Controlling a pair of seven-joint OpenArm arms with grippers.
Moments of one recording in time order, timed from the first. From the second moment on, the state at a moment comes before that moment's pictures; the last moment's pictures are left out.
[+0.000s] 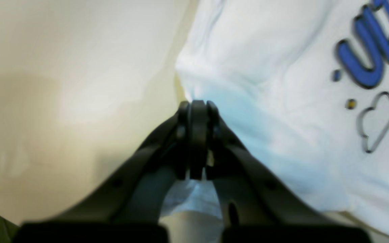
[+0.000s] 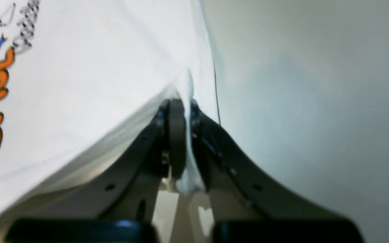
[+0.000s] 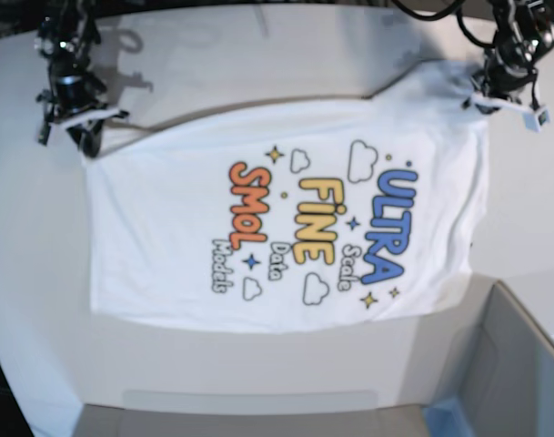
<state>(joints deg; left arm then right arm) 29.6 -14.1 -33.6 113.4 -38.6 8.5 58.9 -27.1 11.2 18.3 103.9 28.0 4.6 -20.8</state>
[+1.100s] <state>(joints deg) 3.0 -14.0 -33.4 102.7 -38.1 8.7 67.9 -10.9 12.1 16.0 90.4 19.0 5.0 -20.5</state>
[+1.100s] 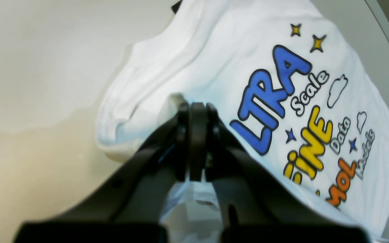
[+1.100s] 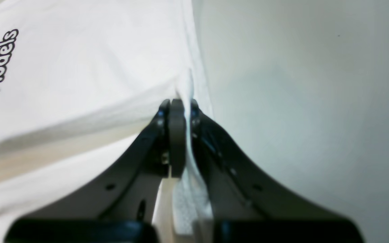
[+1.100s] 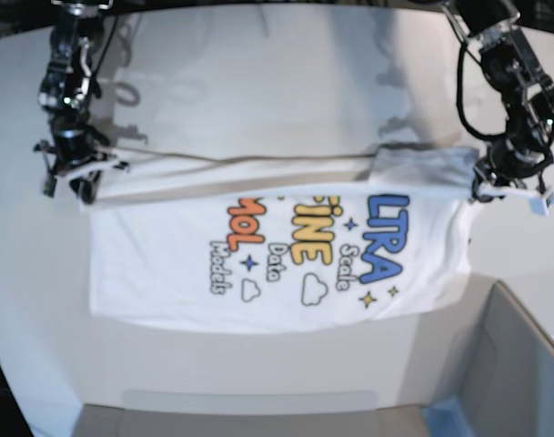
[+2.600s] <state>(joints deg) -14.6 -18.1 -22.2 78.0 -38.2 8.9 57.8 -9.0 14.1 14.4 86.3 18.9 5.0 -20.6</state>
